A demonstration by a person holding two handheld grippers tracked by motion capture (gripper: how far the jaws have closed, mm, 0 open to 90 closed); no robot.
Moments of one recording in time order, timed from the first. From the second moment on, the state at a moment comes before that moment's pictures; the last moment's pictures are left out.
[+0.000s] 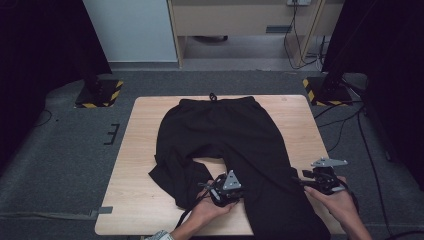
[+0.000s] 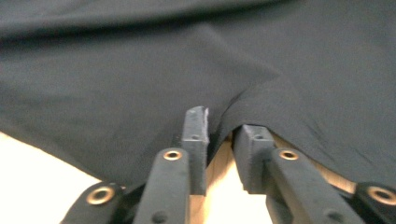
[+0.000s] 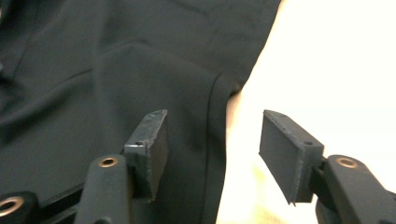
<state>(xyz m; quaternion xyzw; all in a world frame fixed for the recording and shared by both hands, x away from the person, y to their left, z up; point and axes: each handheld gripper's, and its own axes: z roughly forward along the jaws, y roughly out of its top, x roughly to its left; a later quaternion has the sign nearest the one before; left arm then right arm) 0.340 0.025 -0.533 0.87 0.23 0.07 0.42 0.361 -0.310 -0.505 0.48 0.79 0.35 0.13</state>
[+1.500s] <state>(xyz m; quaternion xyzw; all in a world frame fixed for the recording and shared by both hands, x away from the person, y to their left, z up) 0.340 0.047 -0.528 0.89 0.23 0.03 0.40 0.338 -0.277 -0.522 0.46 0.82 0.30 0.16</state>
